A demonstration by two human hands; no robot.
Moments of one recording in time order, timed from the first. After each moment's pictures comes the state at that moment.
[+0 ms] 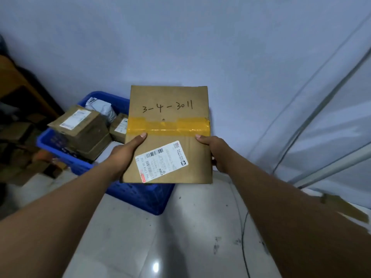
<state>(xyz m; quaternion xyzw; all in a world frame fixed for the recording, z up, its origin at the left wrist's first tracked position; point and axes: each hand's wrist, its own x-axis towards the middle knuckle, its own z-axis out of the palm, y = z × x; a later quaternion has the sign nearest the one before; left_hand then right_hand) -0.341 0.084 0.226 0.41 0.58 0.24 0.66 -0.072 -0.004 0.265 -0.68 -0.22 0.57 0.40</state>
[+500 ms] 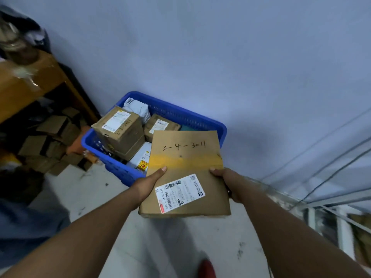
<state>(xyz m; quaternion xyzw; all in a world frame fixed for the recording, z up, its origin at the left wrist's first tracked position) -0.451 0.102 0.178 0.37 0.63 0.10 0.67 -0.175 0.039 0.218 -0.72 -0.14 0.62 0.27</state>
